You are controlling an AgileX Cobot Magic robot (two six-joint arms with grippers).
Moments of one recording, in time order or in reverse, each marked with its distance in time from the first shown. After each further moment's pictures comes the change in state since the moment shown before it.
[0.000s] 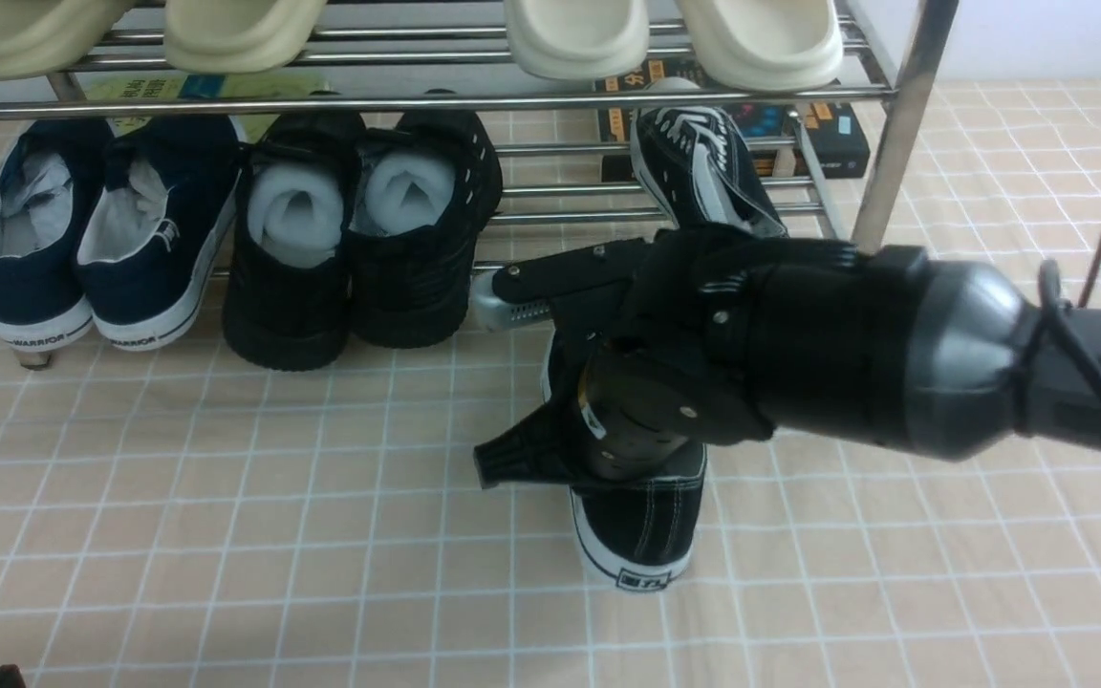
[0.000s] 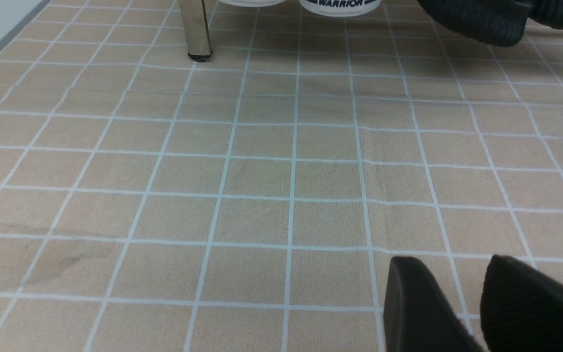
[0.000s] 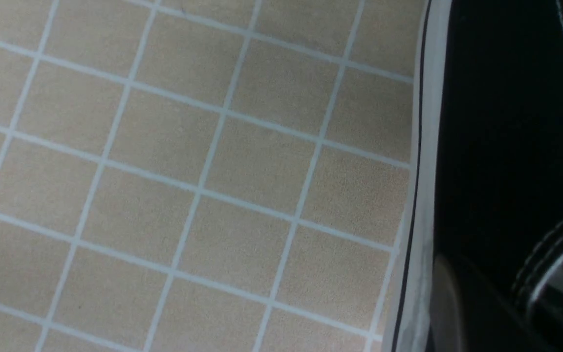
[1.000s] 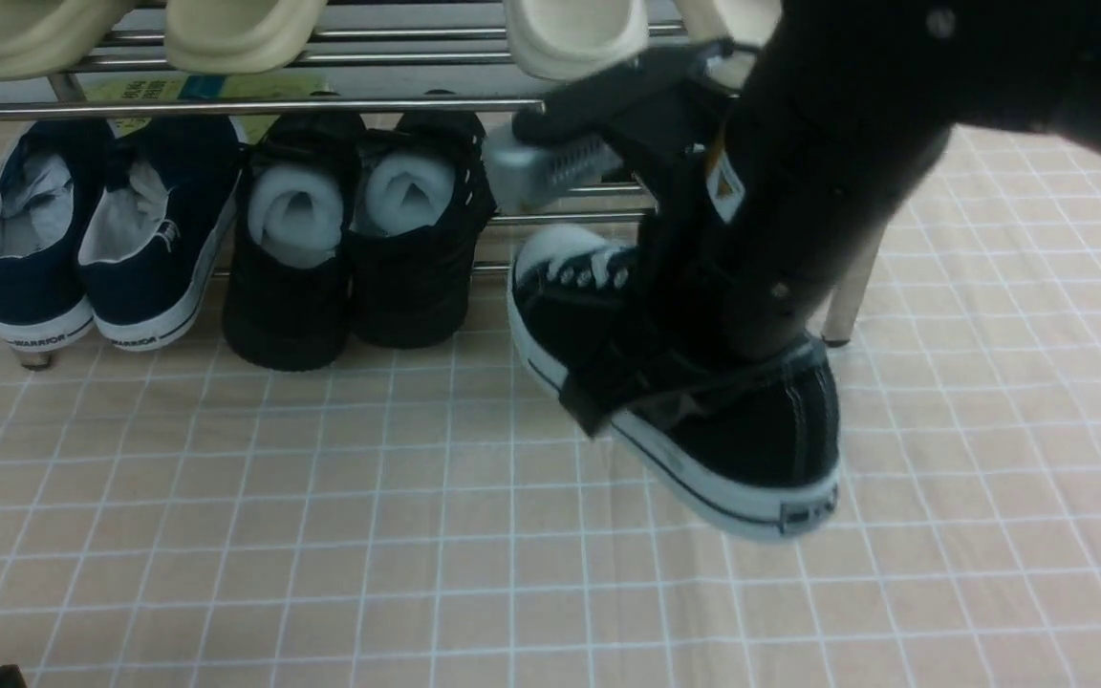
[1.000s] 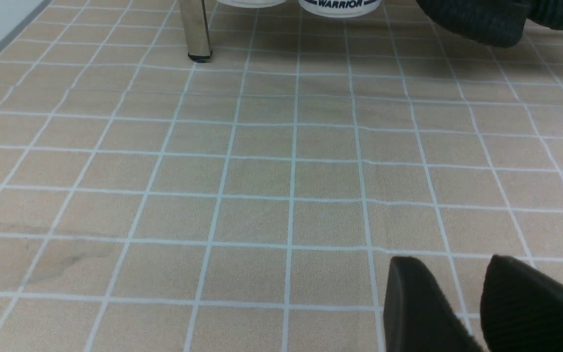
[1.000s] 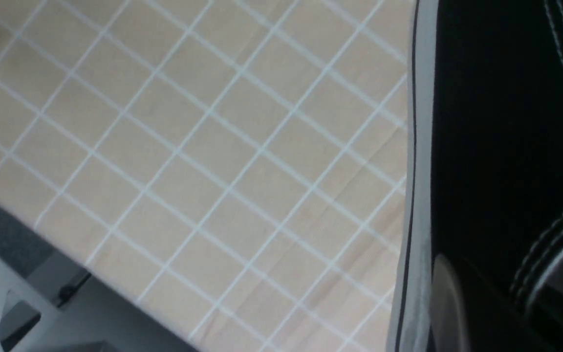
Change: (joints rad) right arm -0.022 -0.238 -0.204 0.301 0.531 -0.577; left arm -0.001 0.000 0.000 0.000 0.000 0.000
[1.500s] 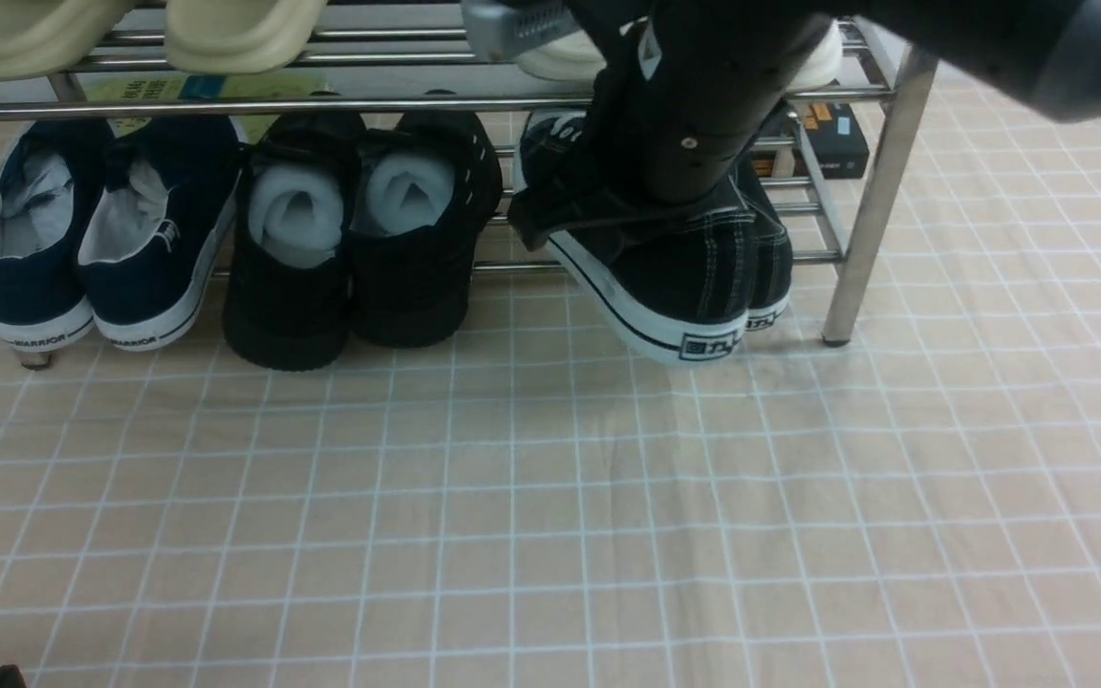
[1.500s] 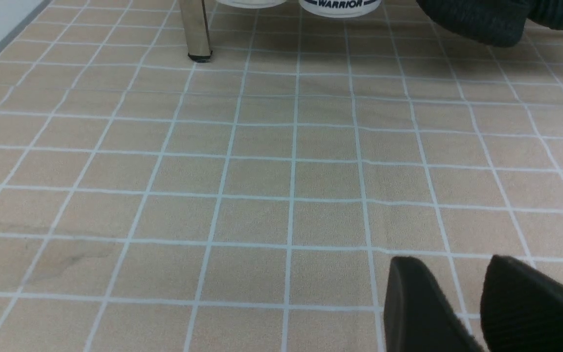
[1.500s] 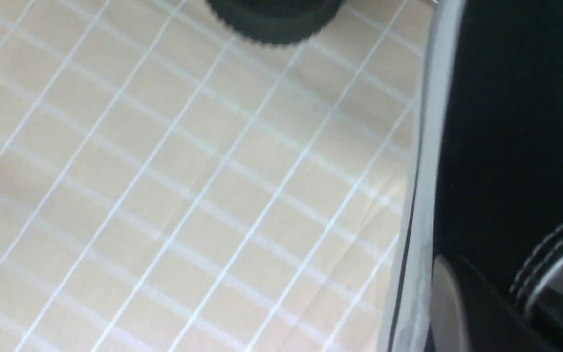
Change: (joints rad) right arm -0.119 0.230 -0.378 -0.054 -0.001 -0.054; left arm 0.000 0.000 0.000 0.000 0.000 0.000
